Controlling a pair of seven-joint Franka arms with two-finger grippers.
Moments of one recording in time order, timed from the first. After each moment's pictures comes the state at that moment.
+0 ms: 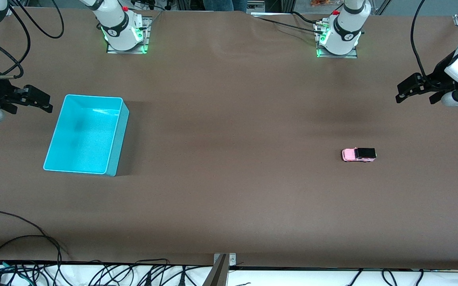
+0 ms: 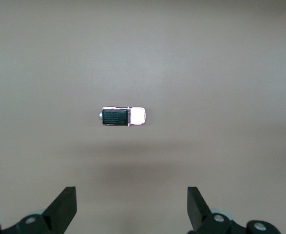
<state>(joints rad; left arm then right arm) 0.02 -0.06 -0.04 -1.71 -0.04 1.65 -0.03 0.15 0.12 -0.12 -1.47 0.02 1.58 -0.01</state>
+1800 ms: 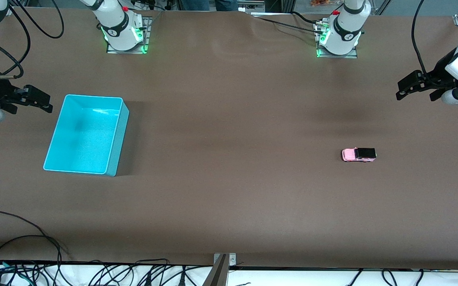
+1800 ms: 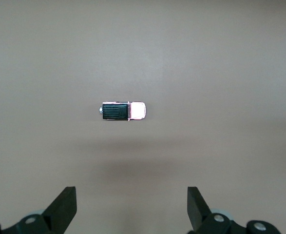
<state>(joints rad) 0.02 -0.06 -0.05 -1.70 -0.04 1.62 -0.03 0.15 0.12 -0.12 -1.47 0.02 1.58 -0.01</state>
